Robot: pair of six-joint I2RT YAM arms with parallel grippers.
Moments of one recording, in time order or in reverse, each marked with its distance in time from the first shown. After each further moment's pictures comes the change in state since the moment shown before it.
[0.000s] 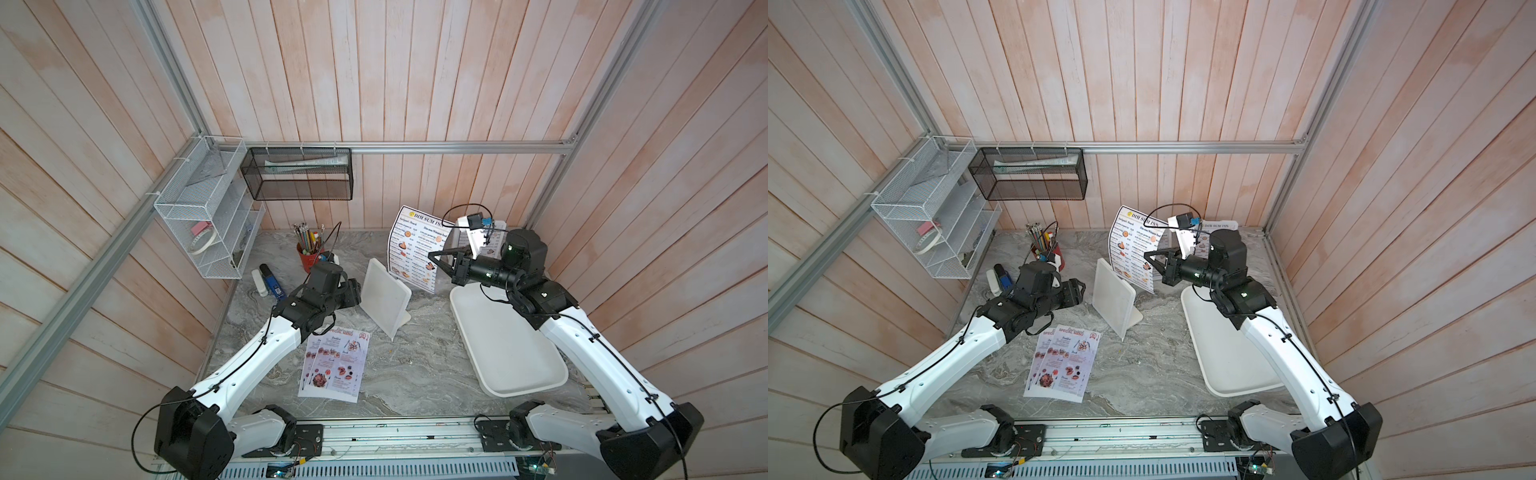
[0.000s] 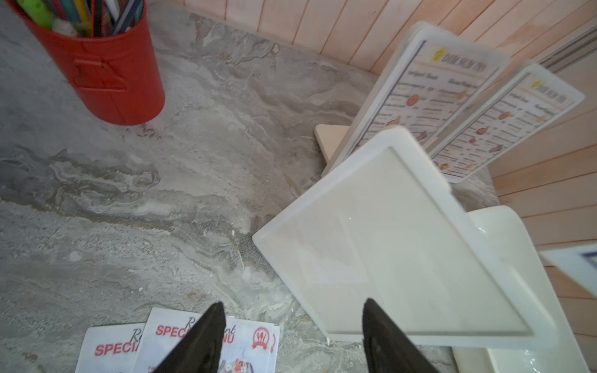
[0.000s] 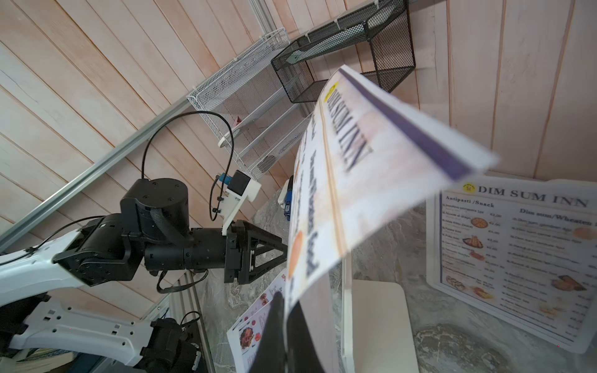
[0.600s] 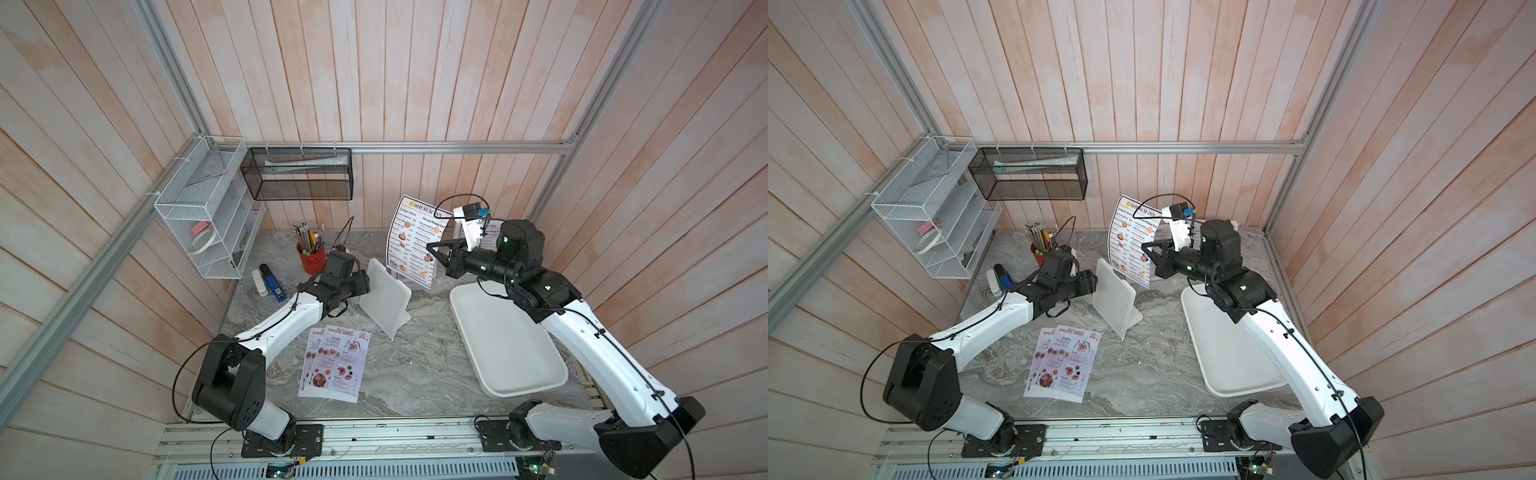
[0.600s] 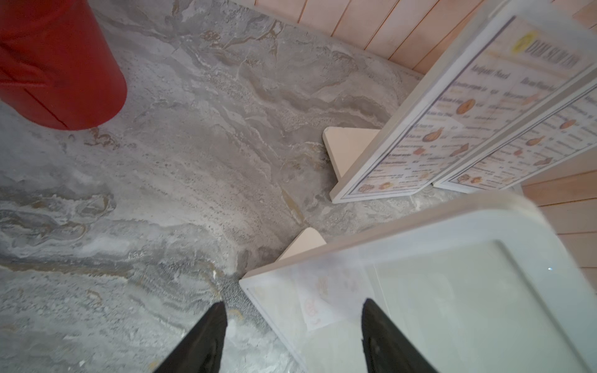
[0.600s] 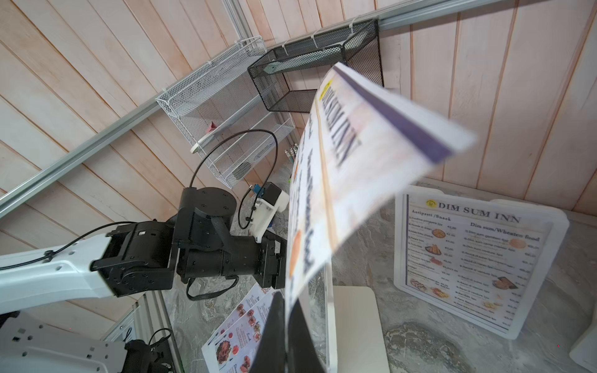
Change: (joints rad) left arm 0.018 0.303 0.129 0.153 0.040 0.008; right arm 0.060 0.042 0.133 -0.137 0.185 -0.055
